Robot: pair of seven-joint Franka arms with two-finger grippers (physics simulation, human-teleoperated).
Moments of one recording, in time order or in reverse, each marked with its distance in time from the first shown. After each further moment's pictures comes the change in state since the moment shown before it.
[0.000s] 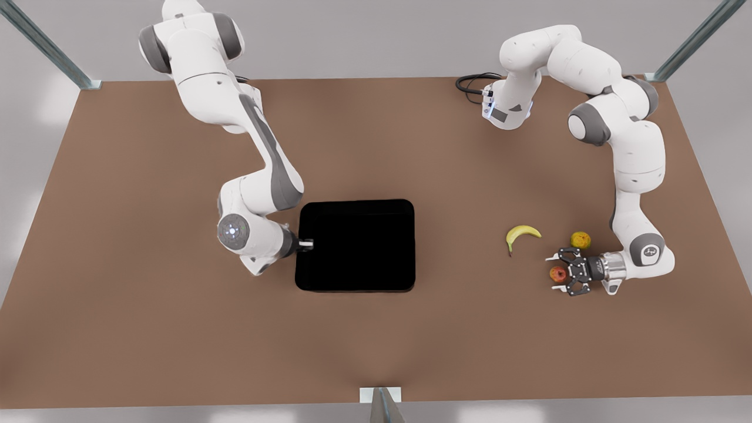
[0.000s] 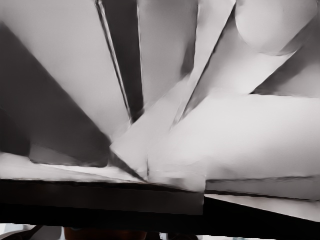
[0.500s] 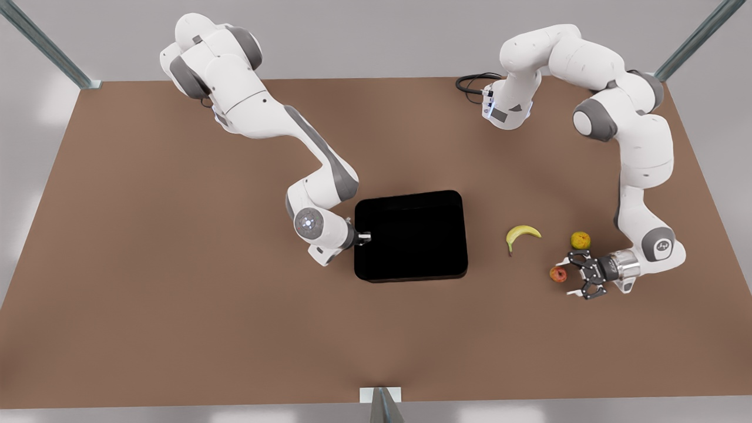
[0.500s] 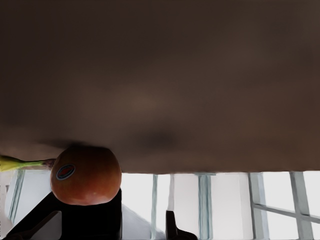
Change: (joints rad) left arm 0.024 -0.053 0.005 -0.034 -0.085 0.050 -0.024; right arm 0.033 0.180 0.190 0.084 -0.034 0.216 0.128
